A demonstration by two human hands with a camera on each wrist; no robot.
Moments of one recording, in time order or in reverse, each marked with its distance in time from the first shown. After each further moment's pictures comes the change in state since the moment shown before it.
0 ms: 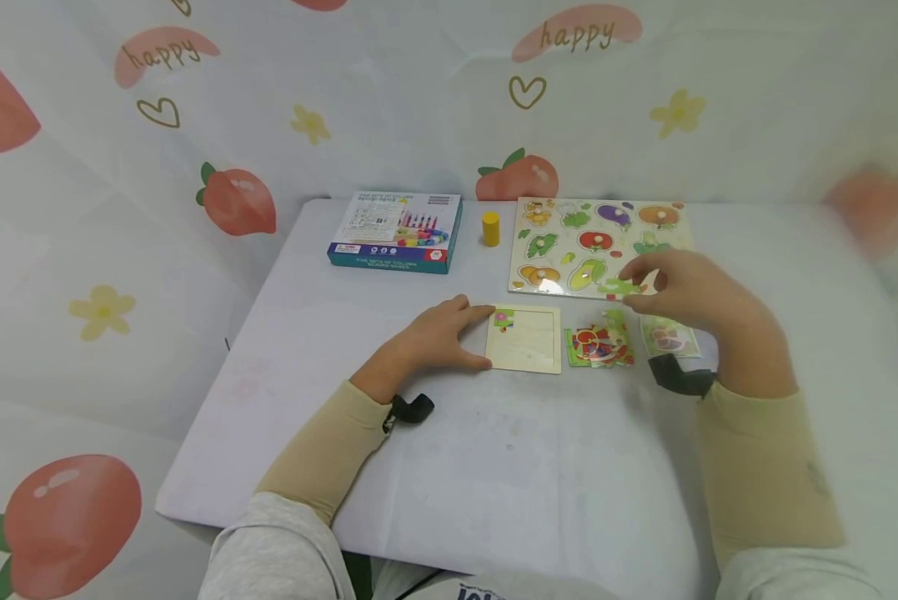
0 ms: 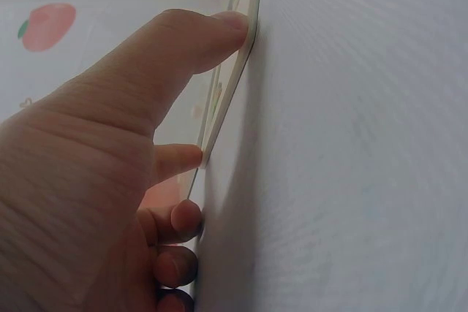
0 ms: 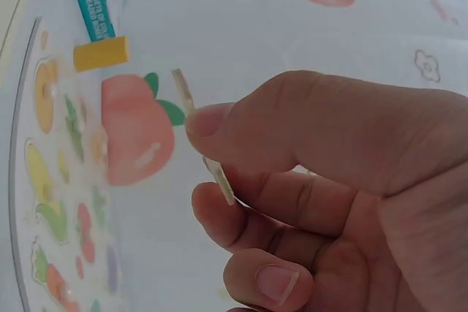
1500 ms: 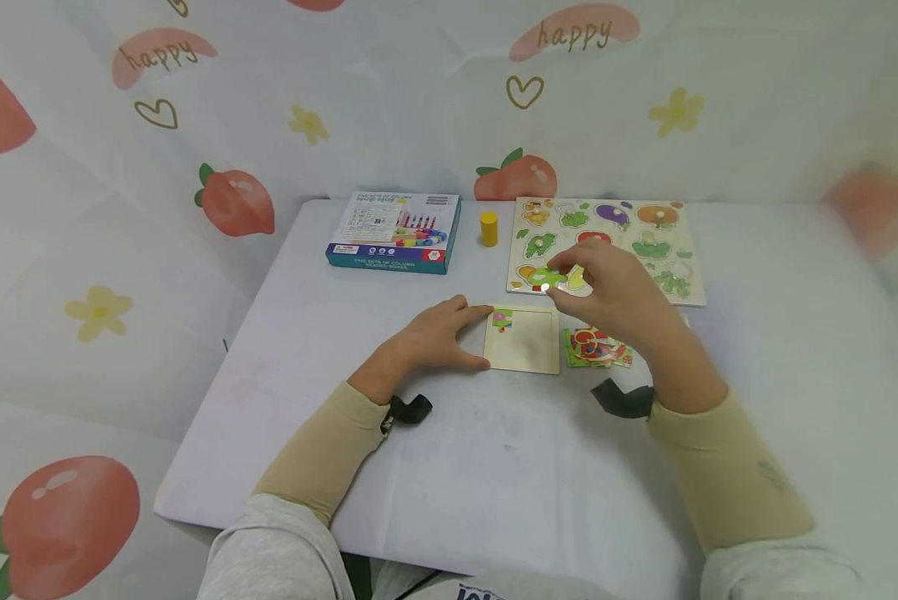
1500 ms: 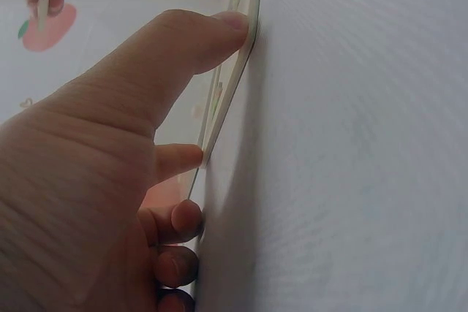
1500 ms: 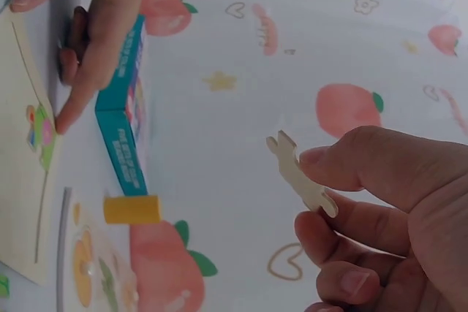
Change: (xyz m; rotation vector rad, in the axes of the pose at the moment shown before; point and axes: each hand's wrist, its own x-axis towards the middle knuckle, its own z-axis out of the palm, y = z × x) left_hand 0.000 0.002 -0.001 0.004 -0.012 -0.022; right_hand 0.011 -0.070 0.042 0.057 0.289 -0.269
